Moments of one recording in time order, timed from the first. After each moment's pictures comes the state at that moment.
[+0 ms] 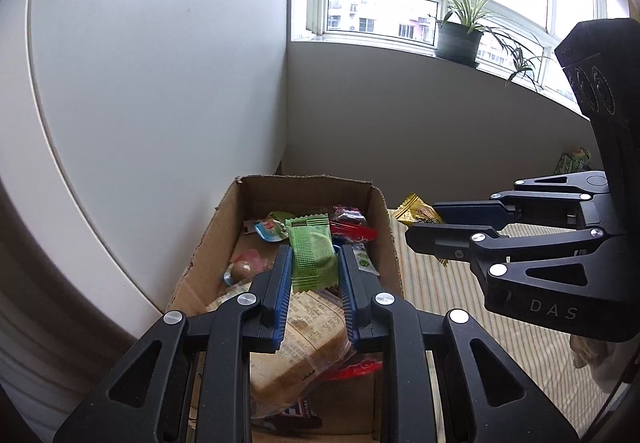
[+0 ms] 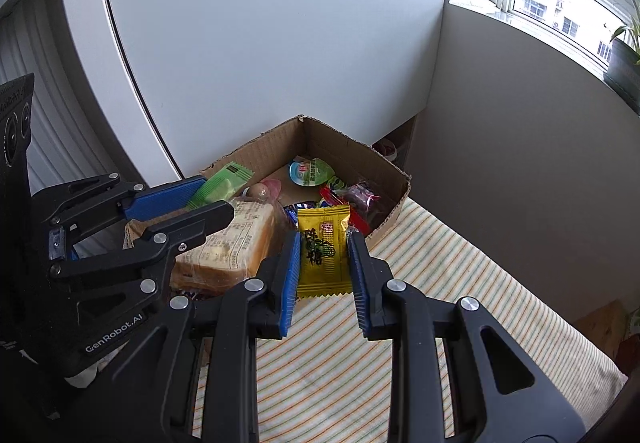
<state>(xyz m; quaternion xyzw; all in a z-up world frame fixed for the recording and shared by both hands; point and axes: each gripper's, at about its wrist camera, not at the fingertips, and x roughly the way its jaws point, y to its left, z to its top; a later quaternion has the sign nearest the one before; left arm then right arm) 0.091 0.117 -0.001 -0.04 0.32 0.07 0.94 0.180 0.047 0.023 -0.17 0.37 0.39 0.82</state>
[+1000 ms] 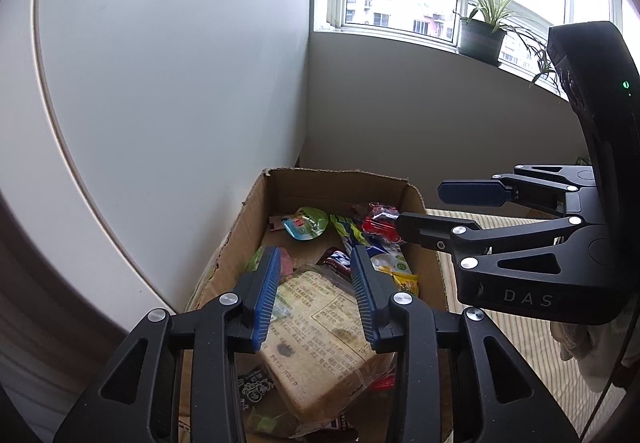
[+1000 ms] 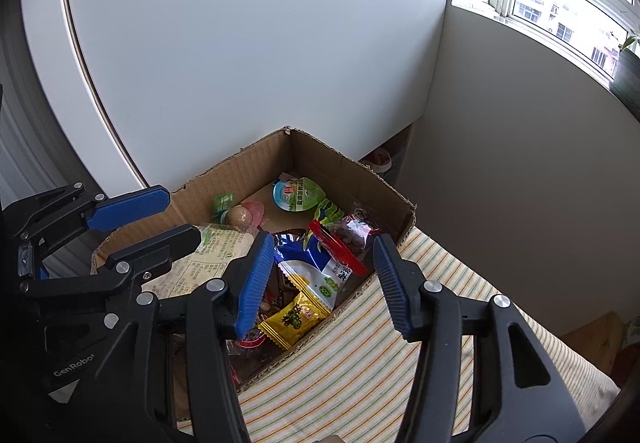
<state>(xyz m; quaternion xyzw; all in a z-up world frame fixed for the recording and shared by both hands) 0.102 0.139 -0.007 -0.05 0.33 0.09 0.94 0.201 0.070 0.008 -0.18 0.36 0.37 0.84</state>
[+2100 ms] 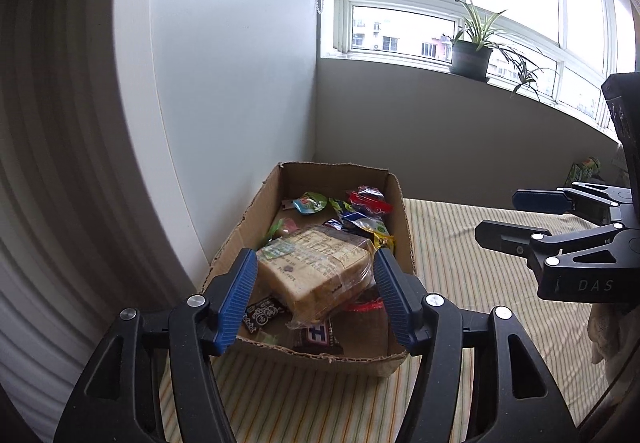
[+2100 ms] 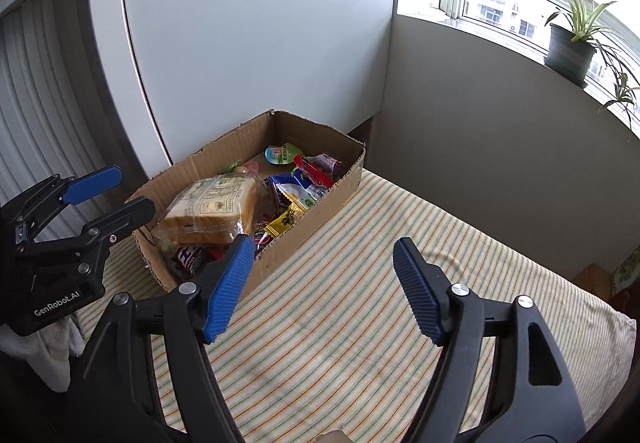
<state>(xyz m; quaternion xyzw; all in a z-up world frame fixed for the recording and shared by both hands) 0.014 0.110 0.004 -0.04 0.29 0.11 0.95 0.108 -0.019 0.028 -0.14 0.34 0.31 0.88</state>
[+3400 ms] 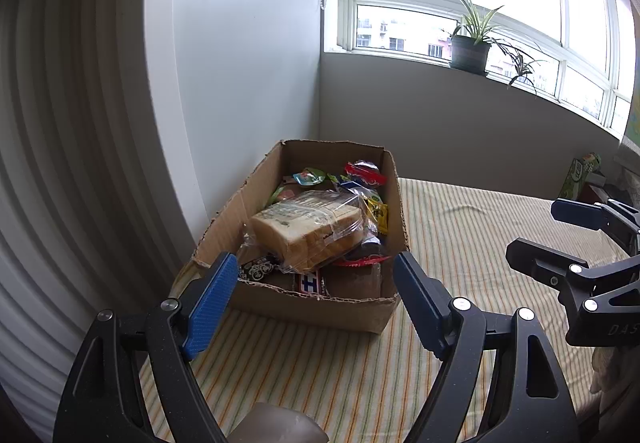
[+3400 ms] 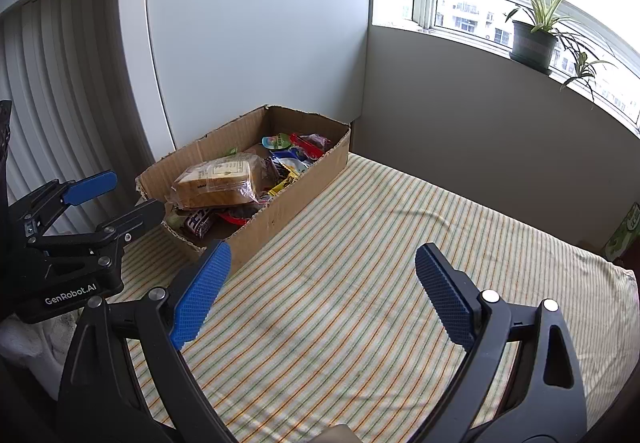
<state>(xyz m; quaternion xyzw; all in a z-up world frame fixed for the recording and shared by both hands) -0.015 0.088 -0.015 -0.04 0.28 0.13 0.95 0.058 -0.045 0.012 -0.13 0.31 0.29 0.90</state>
